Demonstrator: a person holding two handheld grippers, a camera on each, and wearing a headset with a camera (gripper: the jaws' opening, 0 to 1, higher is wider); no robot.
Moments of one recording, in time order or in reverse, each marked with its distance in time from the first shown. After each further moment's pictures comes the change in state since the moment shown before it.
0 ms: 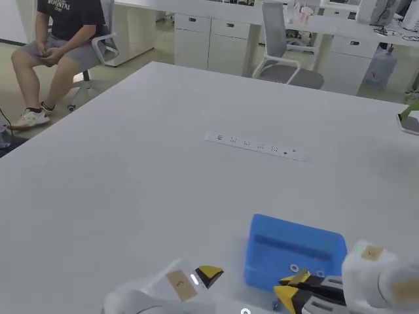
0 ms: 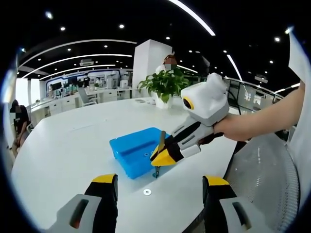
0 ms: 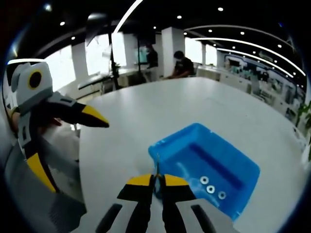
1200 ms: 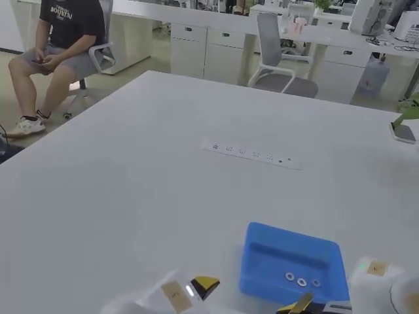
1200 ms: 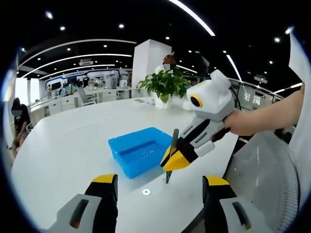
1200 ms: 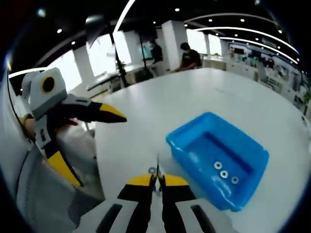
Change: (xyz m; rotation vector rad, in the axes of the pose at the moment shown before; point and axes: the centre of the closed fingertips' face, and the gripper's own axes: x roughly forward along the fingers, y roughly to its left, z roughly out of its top) left arm -0.001 -0.002 -0.001 -0.002 0.000 -0.007; right arm -0.024 0.026 -0.008 0.067 0.049 0.108
